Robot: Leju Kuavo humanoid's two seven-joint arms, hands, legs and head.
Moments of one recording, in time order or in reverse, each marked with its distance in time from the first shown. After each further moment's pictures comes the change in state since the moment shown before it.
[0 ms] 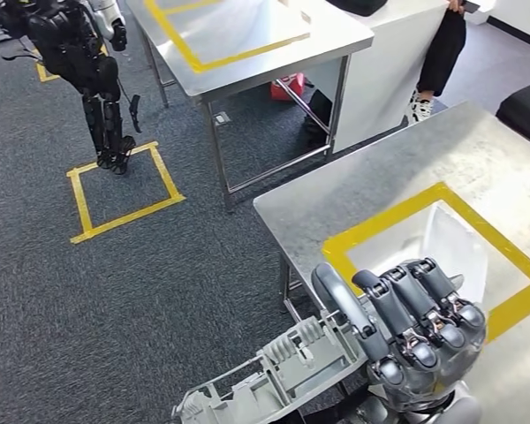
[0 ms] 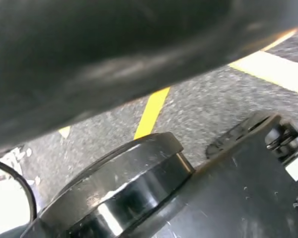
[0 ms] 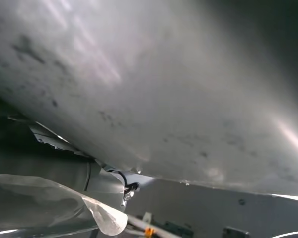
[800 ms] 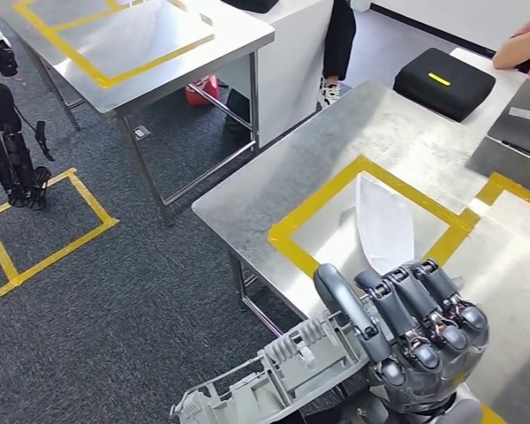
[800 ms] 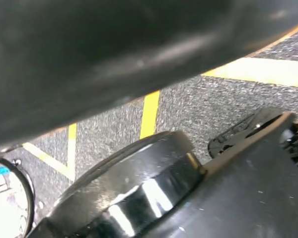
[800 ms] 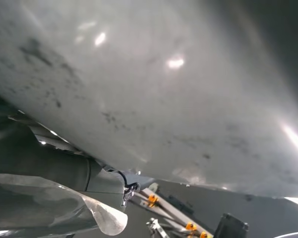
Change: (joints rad) left arm 0.004 -0.001 -0.001 0.000 0.006 -0.021 -0.004; right arm 0.002 0.000 -0.002 -0.001 0.000 0.000 0.000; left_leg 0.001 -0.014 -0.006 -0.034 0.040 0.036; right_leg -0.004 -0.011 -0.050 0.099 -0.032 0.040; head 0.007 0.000
